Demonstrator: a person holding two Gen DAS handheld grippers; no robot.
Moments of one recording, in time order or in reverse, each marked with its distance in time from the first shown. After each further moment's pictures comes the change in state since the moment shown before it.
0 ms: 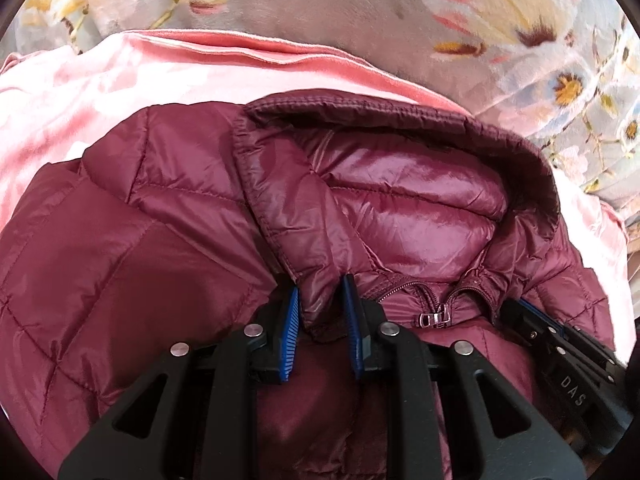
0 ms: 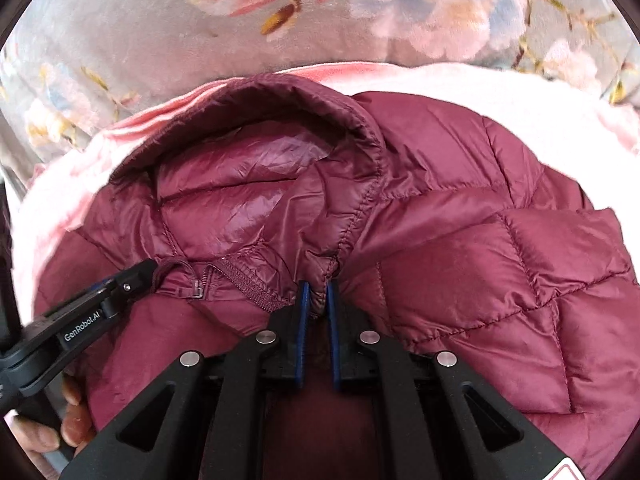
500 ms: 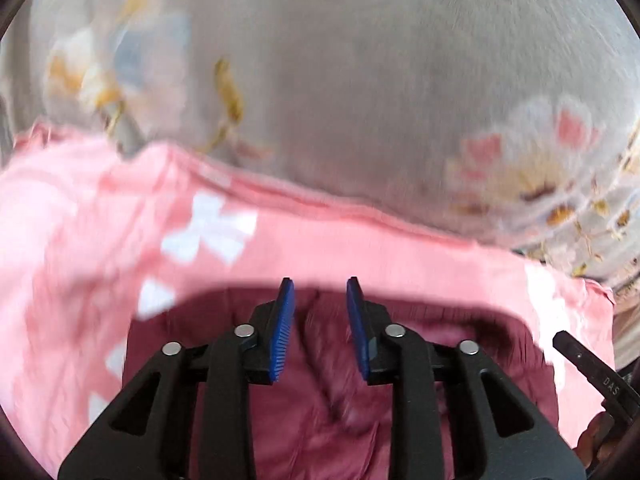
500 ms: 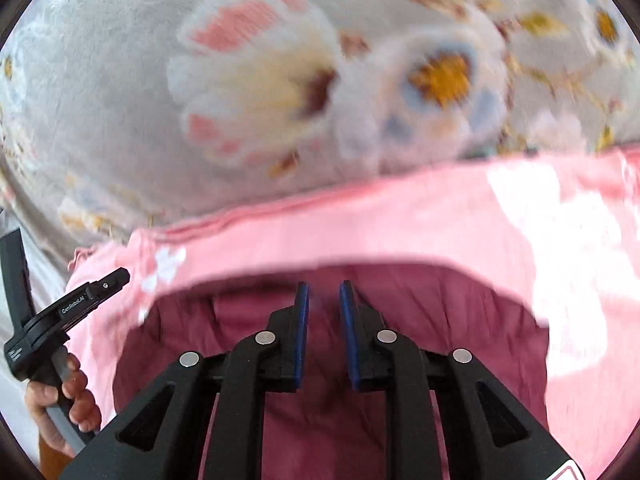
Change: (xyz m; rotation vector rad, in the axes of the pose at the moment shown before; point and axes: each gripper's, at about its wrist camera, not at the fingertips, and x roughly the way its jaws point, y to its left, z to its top) left arm -0.085 0.016 0.116 -0.043 -0.165 0.041; right arm -0.081 0.009 0.104 0.053 -0.170 0.040
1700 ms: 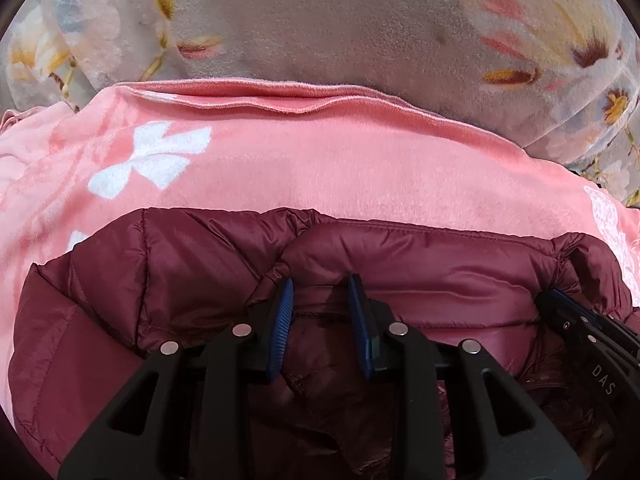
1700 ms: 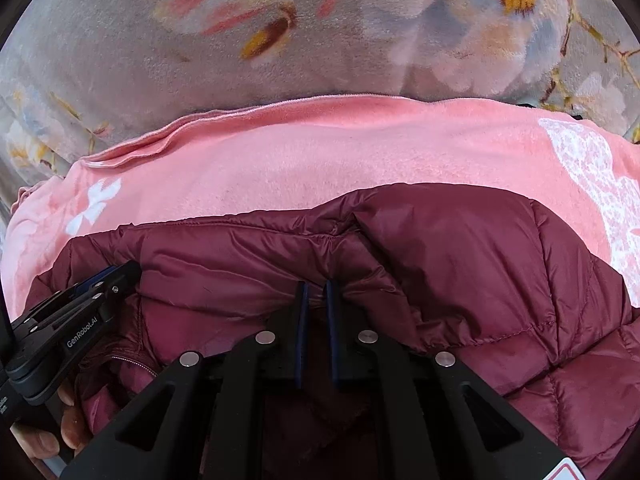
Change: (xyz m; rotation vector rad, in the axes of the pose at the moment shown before) left arm 0.107 -0.022 -0.084 0.130 0.089 0.104; right arm 0.114 -0.004 -0.068 -0.111 0.105 -0.113
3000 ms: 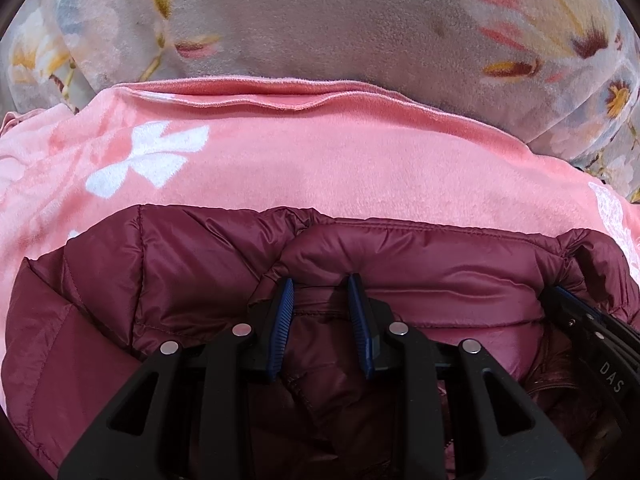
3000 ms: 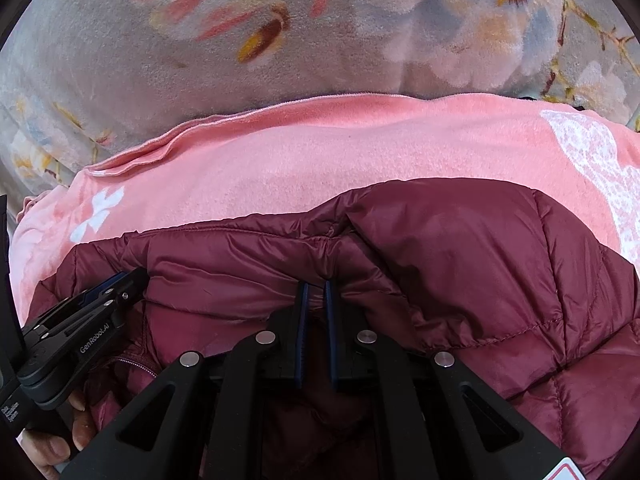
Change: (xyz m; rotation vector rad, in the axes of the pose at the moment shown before) left arm 0.004 -0.001 0.000 0.011 -0.012 0.019; right arm 0.003 -0.008 0.000 0.035 -0.017 0.031
